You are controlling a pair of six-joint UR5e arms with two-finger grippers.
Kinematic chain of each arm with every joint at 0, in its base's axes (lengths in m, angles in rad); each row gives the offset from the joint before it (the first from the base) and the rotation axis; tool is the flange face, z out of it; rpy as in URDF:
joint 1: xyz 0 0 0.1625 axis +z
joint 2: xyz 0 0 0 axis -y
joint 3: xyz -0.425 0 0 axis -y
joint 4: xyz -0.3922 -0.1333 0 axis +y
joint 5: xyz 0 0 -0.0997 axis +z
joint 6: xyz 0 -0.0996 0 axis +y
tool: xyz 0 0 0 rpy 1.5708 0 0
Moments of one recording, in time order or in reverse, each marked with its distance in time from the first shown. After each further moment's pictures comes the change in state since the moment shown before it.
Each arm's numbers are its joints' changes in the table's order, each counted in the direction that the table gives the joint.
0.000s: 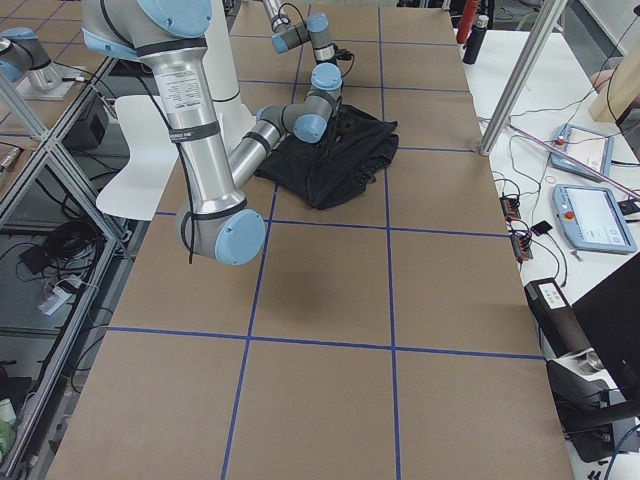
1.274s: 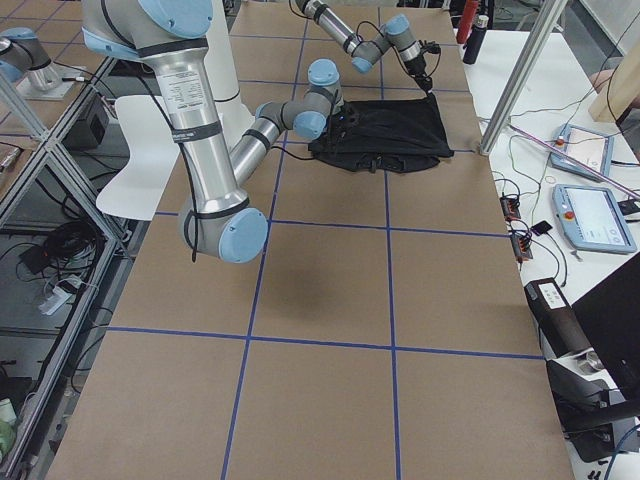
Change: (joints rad) left arm -0.369 -0.581 0.888 0.407 0.068 -0.513; right arm -0.017 0.024 0.004 -0.001 0.192 0.000
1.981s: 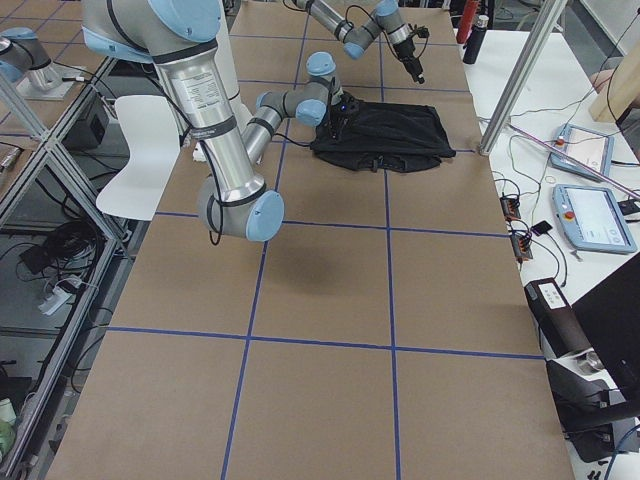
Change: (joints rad) left arm -0.036 0.274 -0.376 -0.044 0.107 -0.036; right arm -0.114 0.206 -0.157 0.074 0.169 0.082
